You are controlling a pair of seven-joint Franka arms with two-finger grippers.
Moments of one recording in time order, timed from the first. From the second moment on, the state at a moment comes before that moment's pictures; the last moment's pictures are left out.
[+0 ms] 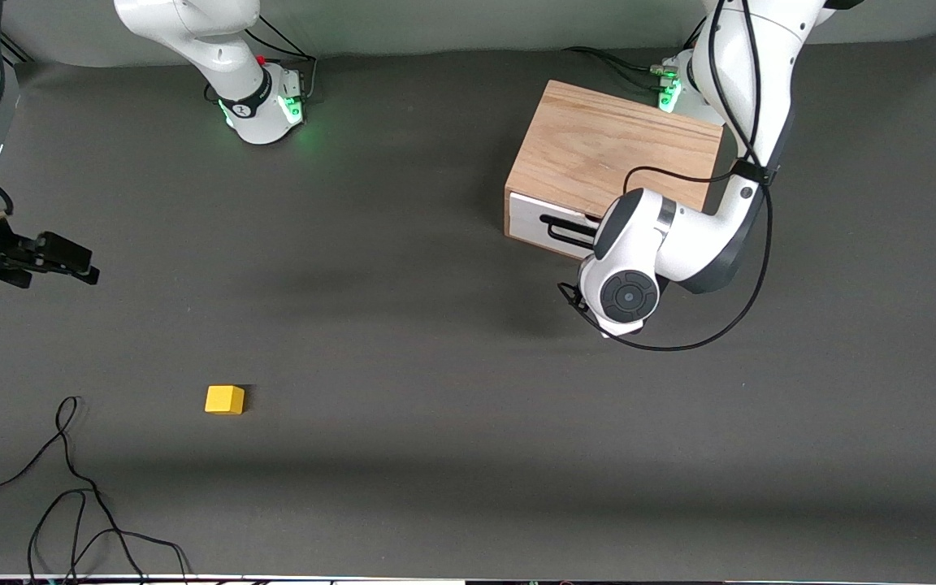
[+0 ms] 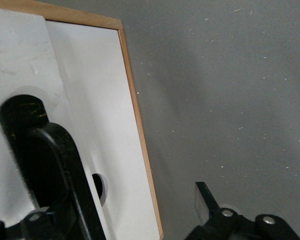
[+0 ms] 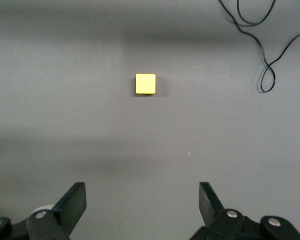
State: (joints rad) left arm -0.45 0.54 -0.07 -1.67 -0.17 1.75 -1.53; right arm 0.05 0.12 -0.08 -1.52 0.02 1.63 -0.04
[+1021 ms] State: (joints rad) left arm -0.45 0.55 -0.07 -1.60 -0.10 2.03 -1.51; right arm 0.05 0.33 -0.08 -1.65 0.02 1.93 -0.04
